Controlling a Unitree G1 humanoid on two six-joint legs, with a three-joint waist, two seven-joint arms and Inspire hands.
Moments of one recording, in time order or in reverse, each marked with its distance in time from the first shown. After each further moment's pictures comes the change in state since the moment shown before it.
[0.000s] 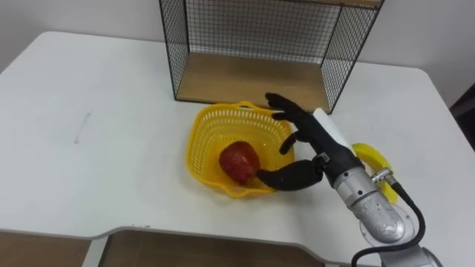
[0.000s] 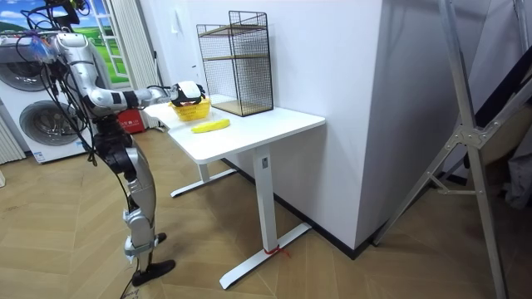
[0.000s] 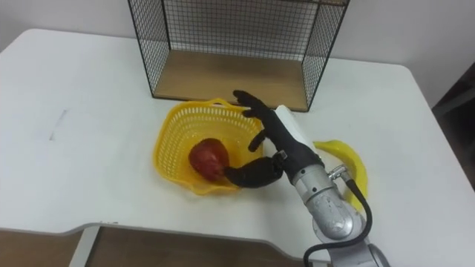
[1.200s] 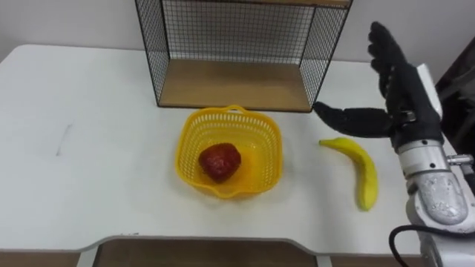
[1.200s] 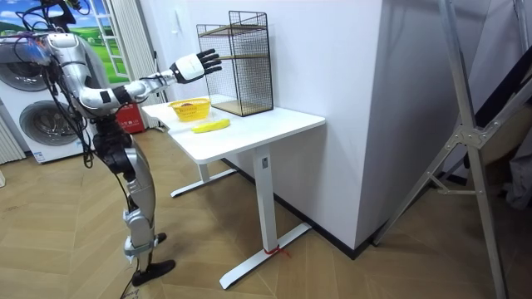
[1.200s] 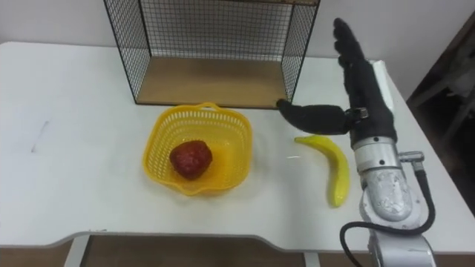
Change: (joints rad) left arm 0.060 -0.003 0.071 0.022 -0.001 -0.022 0.041; right arm -0.029 0.000 -0.295 -0.086 0.288 -0.042 -0.224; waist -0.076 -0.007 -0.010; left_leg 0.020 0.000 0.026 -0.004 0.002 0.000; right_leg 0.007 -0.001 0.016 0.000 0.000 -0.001
